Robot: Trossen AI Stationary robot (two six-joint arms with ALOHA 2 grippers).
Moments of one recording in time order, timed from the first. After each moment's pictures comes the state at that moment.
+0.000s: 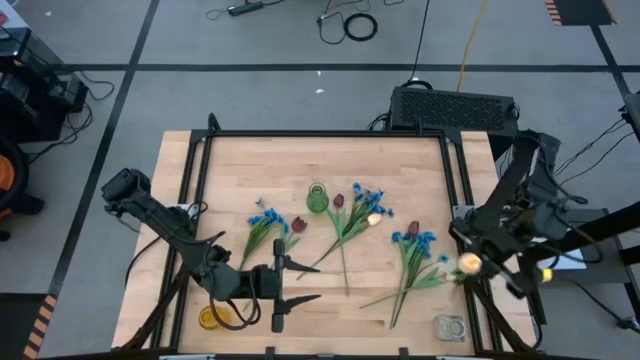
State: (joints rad) left arm -0.67 1.56 1.16 0.40 -0.66 0.10; right arm 1.06 0.67 0.88 -0.29 0.37 0.33
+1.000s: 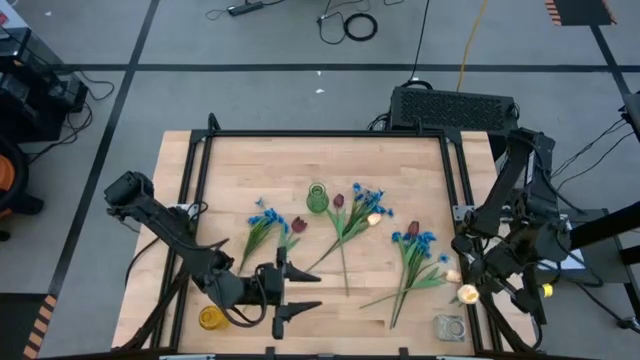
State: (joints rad) left arm -0.69 1.61 1.16 0.41 -0.66 -0.22; right arm 1.20 0.76 0.88 -0.35 0.46 0.40
